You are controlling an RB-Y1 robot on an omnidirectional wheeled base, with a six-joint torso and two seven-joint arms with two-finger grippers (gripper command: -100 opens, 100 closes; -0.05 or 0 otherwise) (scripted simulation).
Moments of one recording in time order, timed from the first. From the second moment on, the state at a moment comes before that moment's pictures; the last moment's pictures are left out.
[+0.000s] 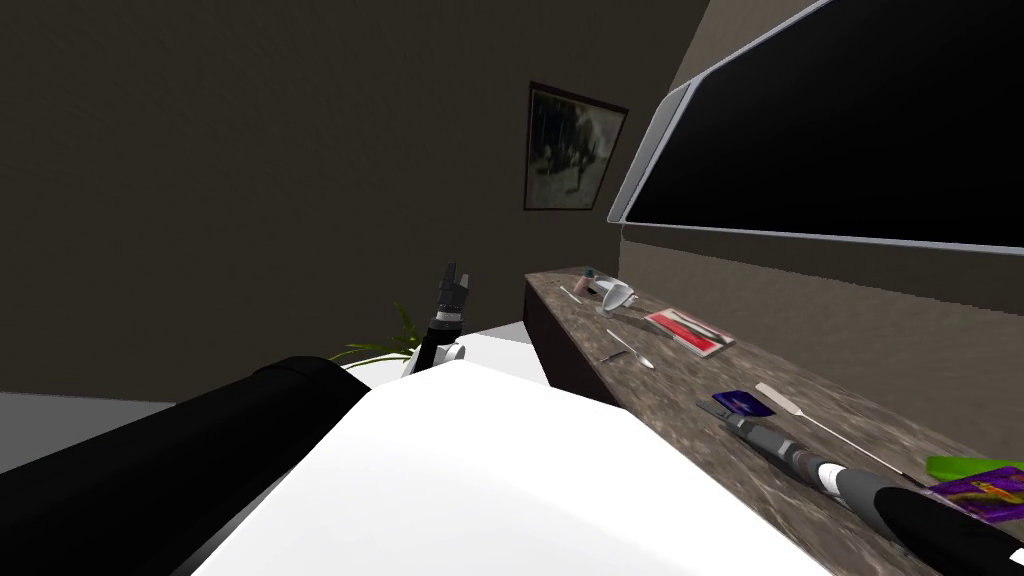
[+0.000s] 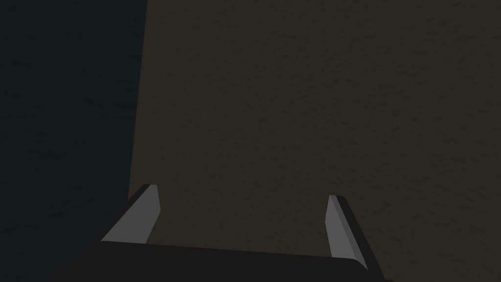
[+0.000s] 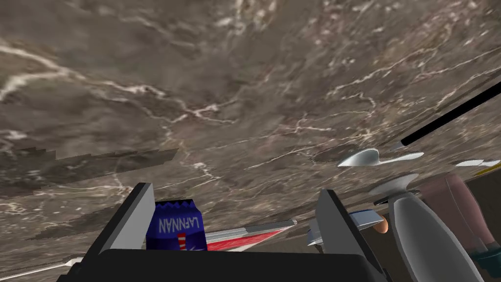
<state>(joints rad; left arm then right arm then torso) 0.53 0.03 -0.03 -2.40 -0.03 -0.37 -0.08 0.82 -1.66 0.22 -1.50 -0.19 -0.22 -0.38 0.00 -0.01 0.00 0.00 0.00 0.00</state>
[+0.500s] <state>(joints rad) 0.53 0.03 -0.03 -2.40 -0.03 -0.37 -0.08 0.90 -1.73 0.22 -1.45 -0.21 -0.21 -0.36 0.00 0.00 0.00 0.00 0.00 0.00</state>
